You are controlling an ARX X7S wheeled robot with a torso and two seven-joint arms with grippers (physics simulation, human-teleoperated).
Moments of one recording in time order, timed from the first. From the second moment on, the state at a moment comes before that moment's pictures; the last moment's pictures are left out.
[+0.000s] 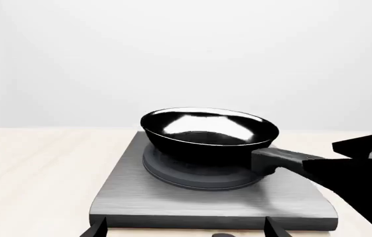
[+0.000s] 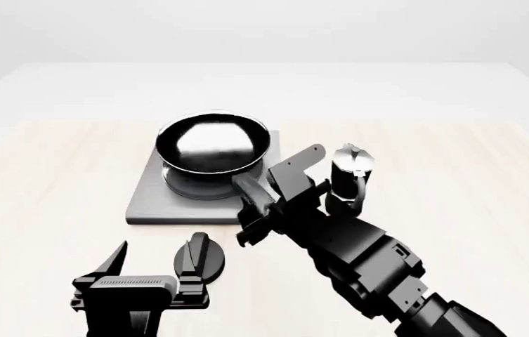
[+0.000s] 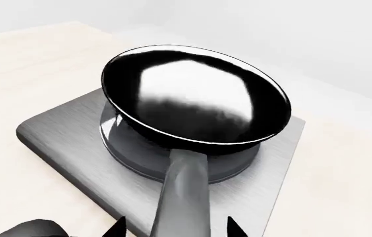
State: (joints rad) left arm 0.02 -0.37 0.34 0.25 -0.33 -0.03 -0.40; right arm 0.90 0.24 -0.86 0.36 0.66 0.47 0.06
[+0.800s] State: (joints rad) left arm 0.03 -0.40 0.33 0.31 -0.34 -0.04 -0.43; right arm 0.75 0.36 -0.74 0.01 0.64 0.37 0.27
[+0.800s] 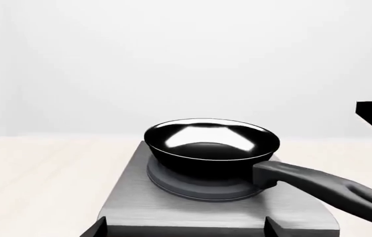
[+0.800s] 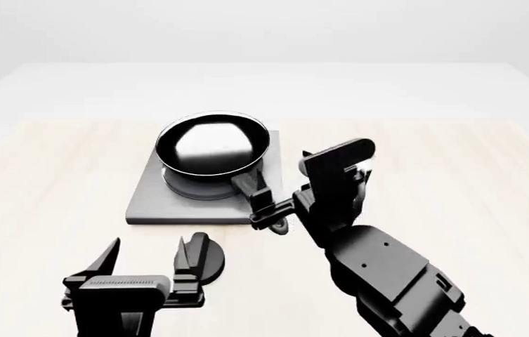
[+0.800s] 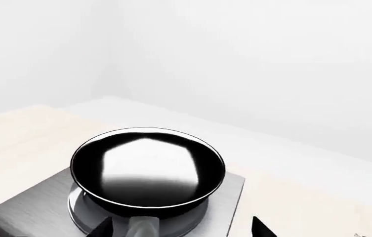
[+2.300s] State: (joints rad) left arm 0.10 -0.49 0.32 0.56 -0.35 -0.08 -0.46; right arm 0.35 0.65 -0.61 -0.70 0.47 0.28 0.75
